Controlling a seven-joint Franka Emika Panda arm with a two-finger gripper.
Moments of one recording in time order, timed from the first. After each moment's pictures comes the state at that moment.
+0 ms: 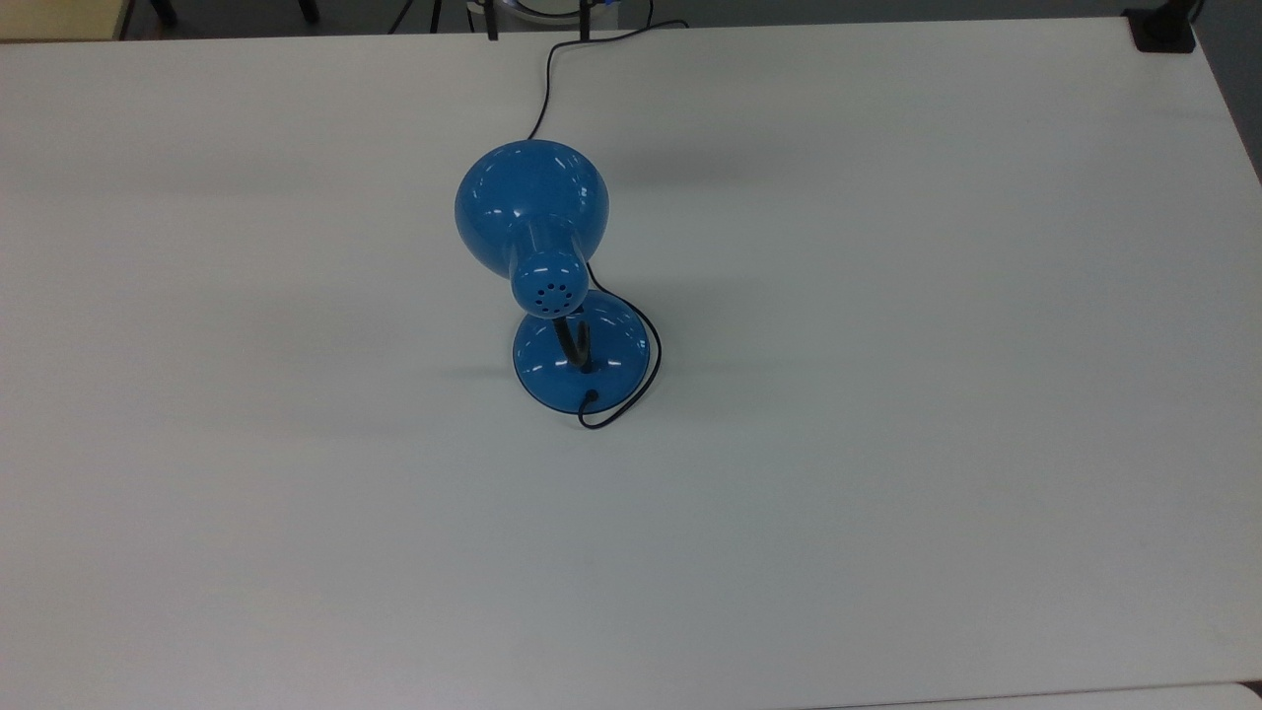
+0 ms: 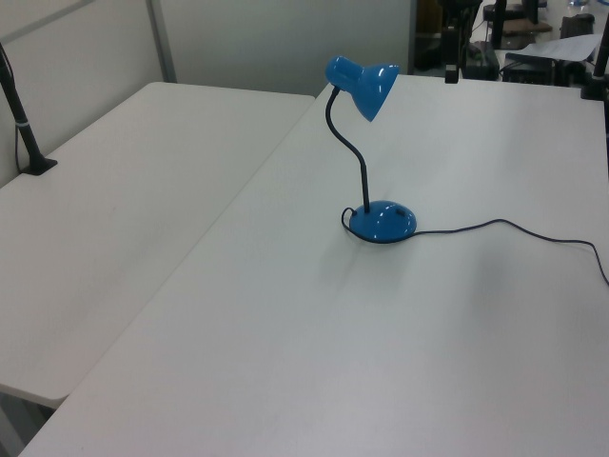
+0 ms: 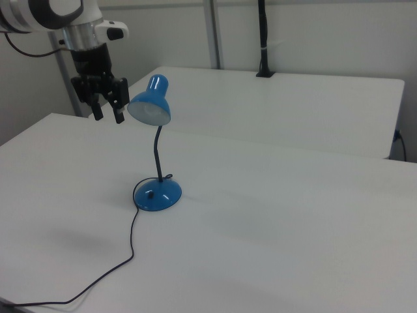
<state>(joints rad) 0.08 0.02 0.01 -1.55 -0.04 1.54 0.04</state>
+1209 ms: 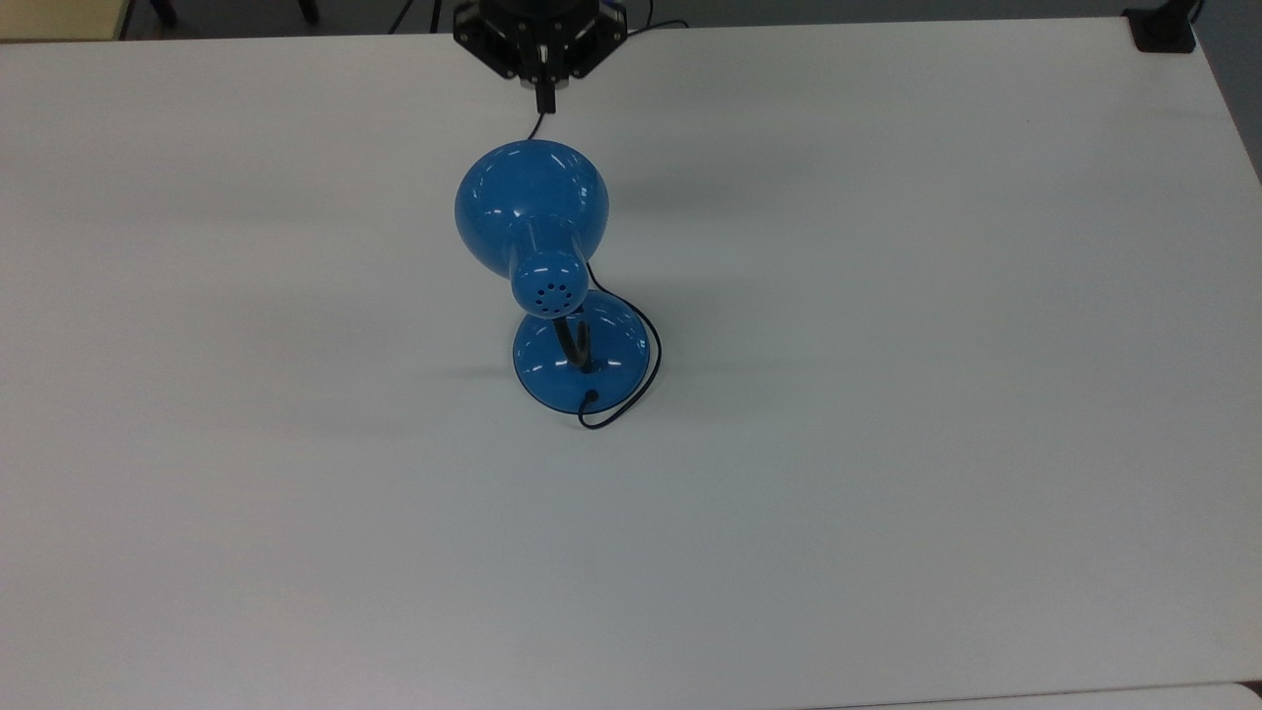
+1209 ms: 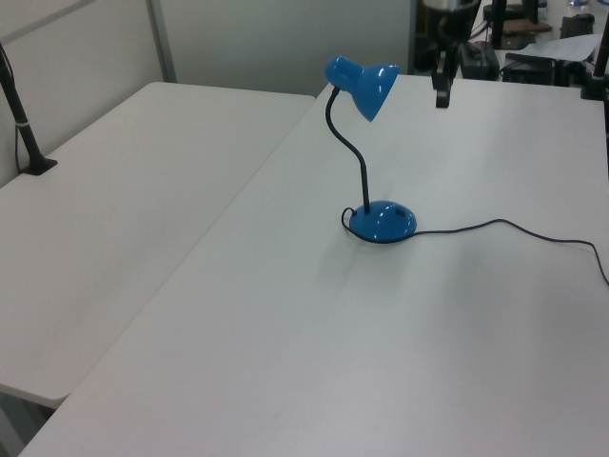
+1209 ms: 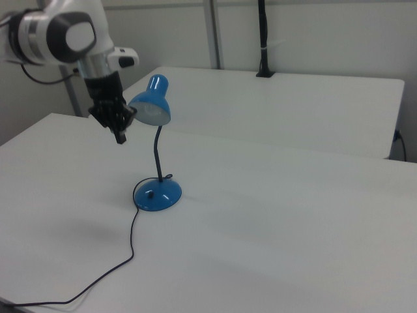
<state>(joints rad) 0.08 0.02 0.01 -1.72 -0.04 1.74 0.03</state>
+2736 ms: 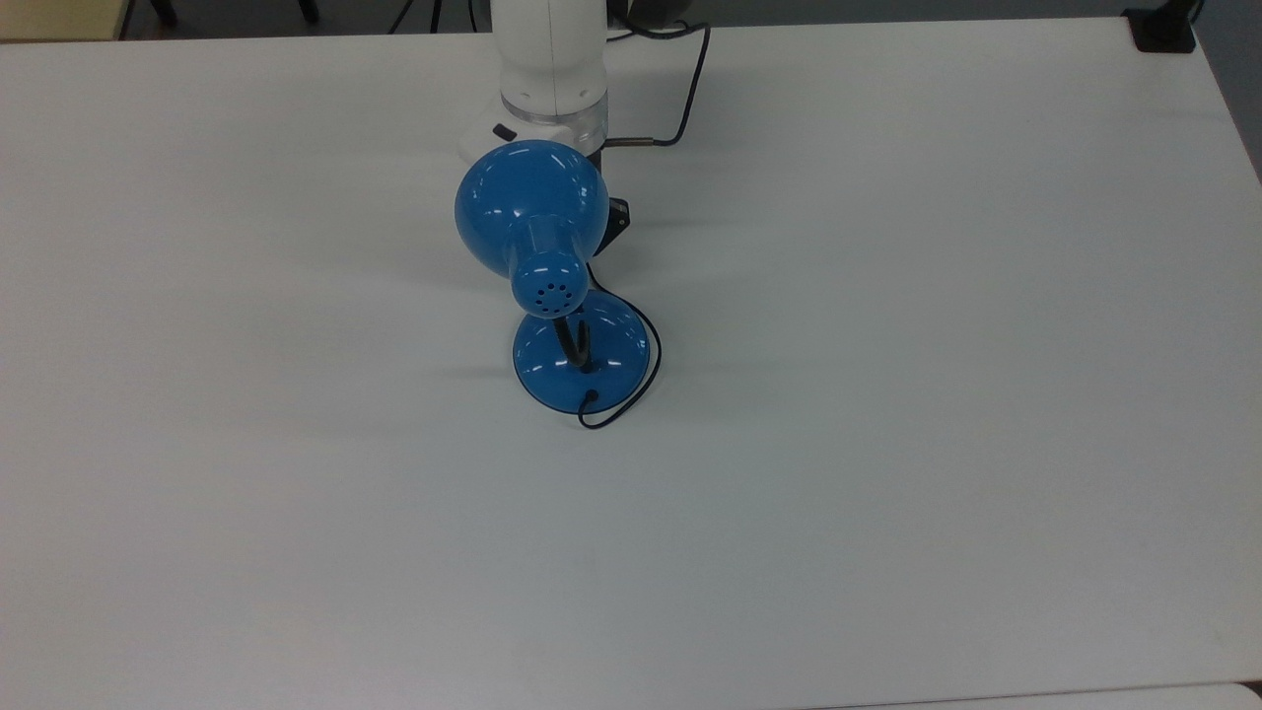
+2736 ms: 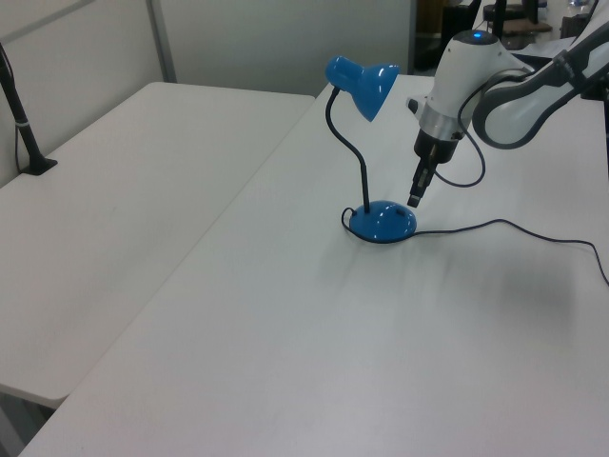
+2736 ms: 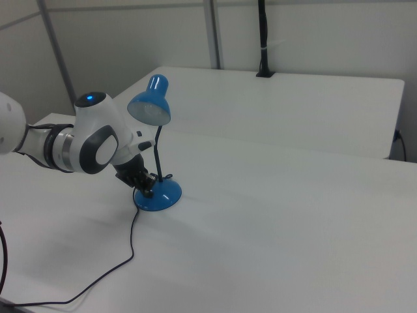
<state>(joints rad) 0.08 0.13 0.01 -2.21 -0.04 2.61 0.03</state>
